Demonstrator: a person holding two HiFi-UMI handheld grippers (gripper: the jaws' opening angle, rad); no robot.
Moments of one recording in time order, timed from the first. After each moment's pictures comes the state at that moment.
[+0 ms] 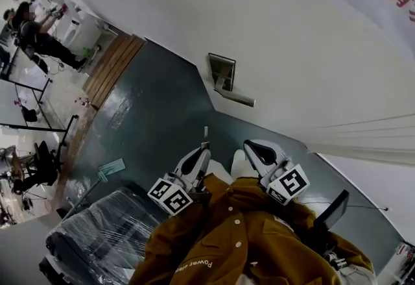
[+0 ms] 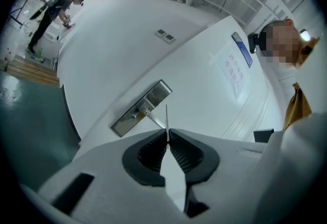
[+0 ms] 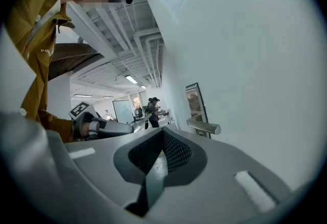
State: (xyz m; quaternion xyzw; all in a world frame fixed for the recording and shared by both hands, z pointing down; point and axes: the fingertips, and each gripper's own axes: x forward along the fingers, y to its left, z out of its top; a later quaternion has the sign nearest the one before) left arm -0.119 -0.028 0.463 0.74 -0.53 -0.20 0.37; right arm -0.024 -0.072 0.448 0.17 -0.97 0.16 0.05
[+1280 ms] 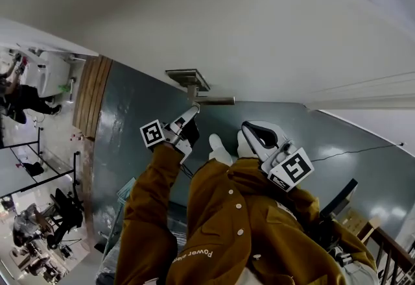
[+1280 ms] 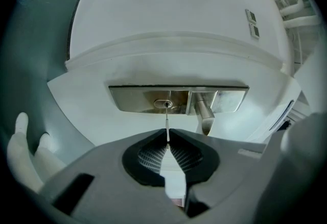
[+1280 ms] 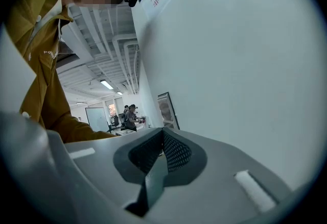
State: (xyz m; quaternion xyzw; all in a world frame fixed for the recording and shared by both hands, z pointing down) left arm -0.134 -0.192 0.565 0.63 -0.25 -0.25 0.69; right arm -0.006 -0.132 0.440 0.31 -0.93 0.17 0.02
